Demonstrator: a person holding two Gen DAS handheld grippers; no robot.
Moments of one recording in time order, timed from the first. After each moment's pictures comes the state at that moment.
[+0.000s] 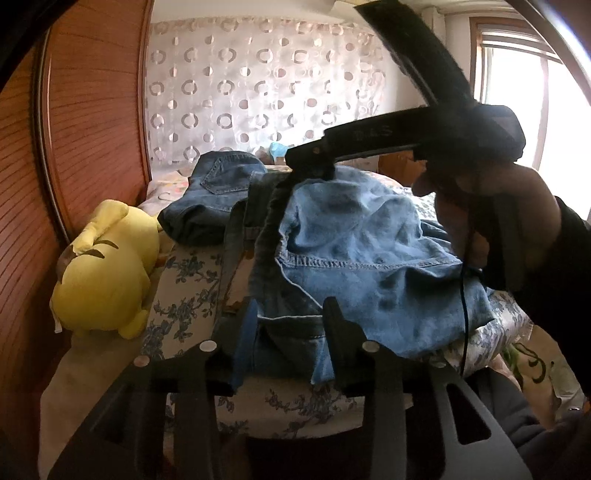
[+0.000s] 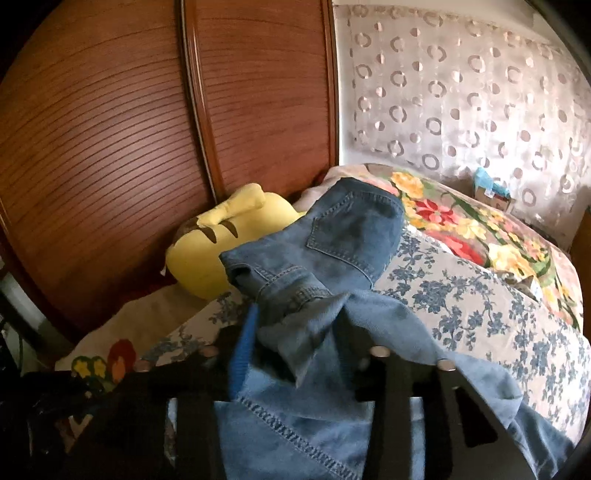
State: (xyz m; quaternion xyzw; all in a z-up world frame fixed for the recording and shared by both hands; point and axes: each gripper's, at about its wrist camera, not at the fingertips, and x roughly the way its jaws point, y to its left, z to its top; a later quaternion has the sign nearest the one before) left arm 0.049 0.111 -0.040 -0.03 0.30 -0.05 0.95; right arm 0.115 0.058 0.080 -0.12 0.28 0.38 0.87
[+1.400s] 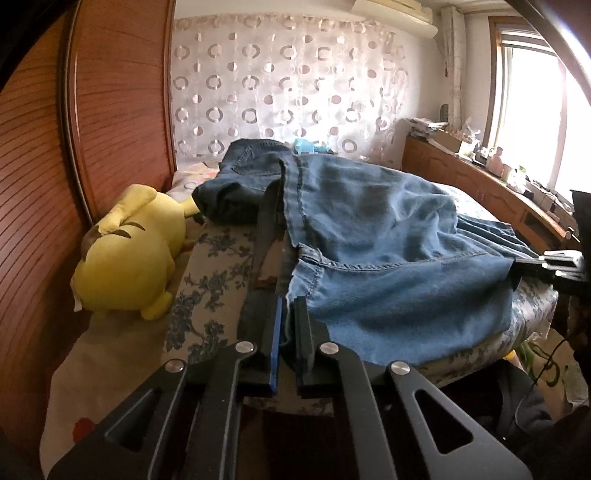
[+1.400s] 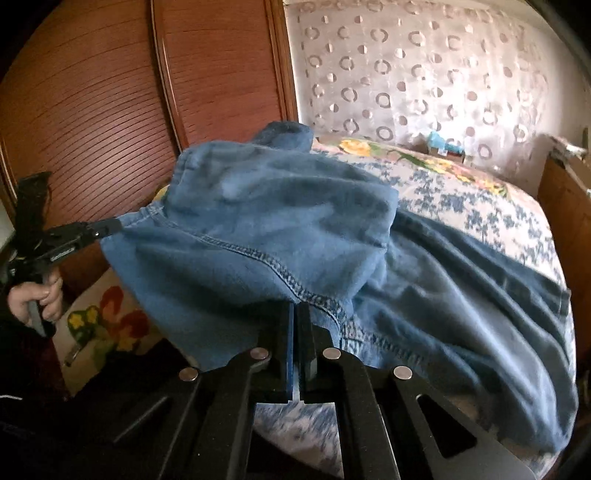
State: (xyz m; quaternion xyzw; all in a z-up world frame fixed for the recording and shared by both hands) left arm 0.036 0.133 -0.060 -0.03 0.31 -0.01 0.95; right arm 0.001 -0.163 -0.017 -0.07 0.30 0.34 0.89
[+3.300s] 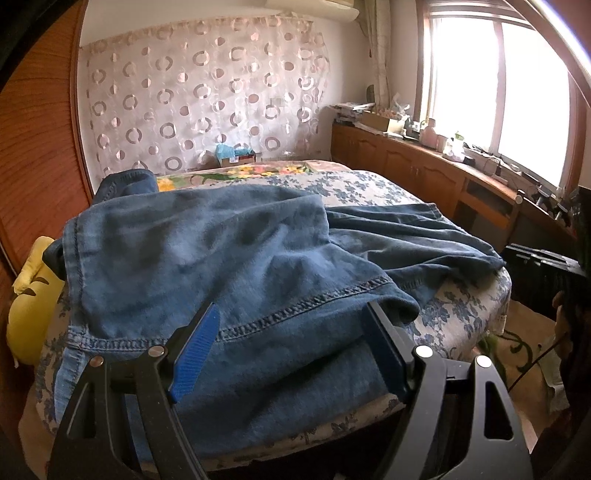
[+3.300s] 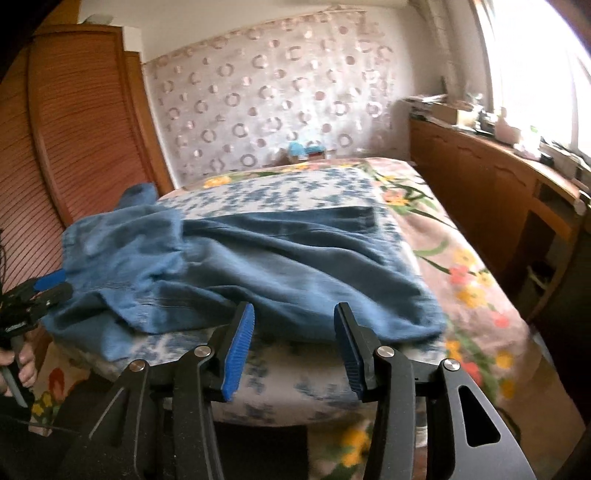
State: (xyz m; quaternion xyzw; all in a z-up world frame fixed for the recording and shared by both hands) left arm 0.079 -0.030 -0.048 0.02 0.31 -0.13 0.94; right arm -0.052 -0.332 -0.042 0.06 0.27 0.11 0.96
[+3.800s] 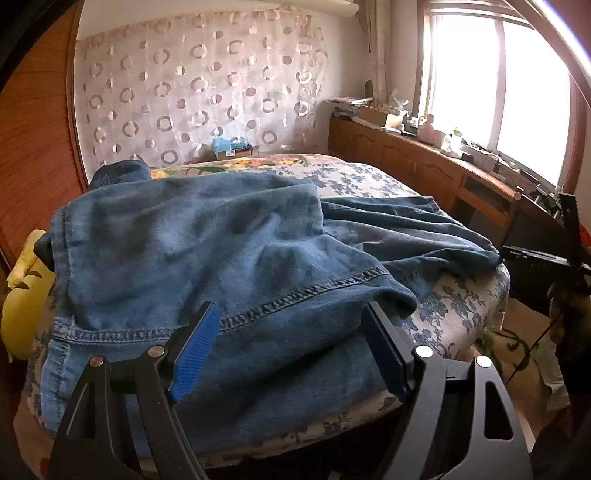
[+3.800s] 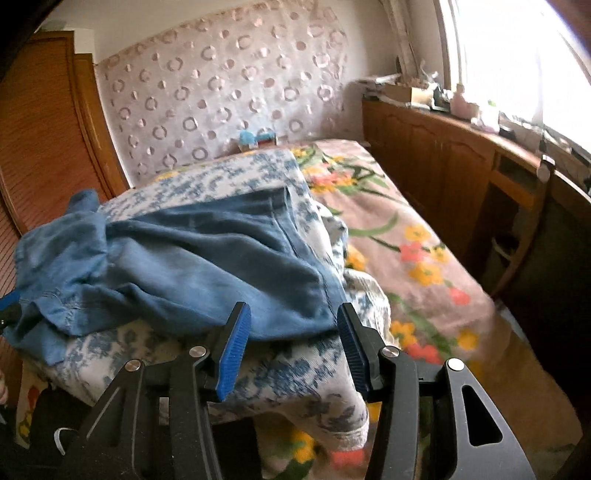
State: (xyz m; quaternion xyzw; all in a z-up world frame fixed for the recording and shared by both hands) left arm 0.081 -0.037 -0.057 0.02 0.32 -0.14 0.94; right arm -0.015 -0.369 -0.064 0.07 0.31 0.03 0.95
